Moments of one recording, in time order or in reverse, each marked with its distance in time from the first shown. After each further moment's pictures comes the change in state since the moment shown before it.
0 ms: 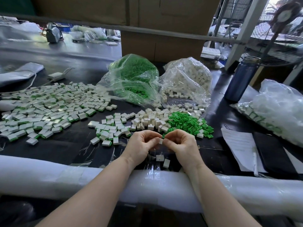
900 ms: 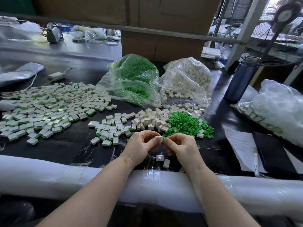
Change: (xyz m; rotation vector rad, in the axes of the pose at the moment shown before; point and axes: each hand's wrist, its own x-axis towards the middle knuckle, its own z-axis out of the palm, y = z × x) left_hand 0.001 -0.004 -0.001 -0.060 -0.020 -0.044; right_hand 0.001 0.007 0.001 0.043 -0.018 0.077
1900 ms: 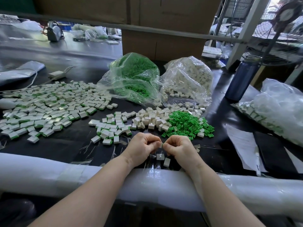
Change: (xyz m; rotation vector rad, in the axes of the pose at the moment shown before) left_hand -0.003 0.005 -0.002 0.309 -0.073 0.015; right_hand -0.001 -0.004 -0.001 -0.237 -0.126 0.028
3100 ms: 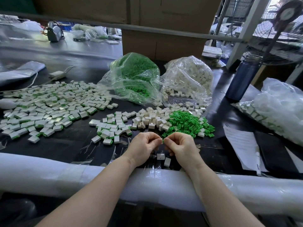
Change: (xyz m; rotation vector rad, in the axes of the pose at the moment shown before) left_hand 0.001 -0.002 0.003 0.085 0.043 0.002; right_hand 0.001 0.001 0.005 0.105 0.098 -0.020
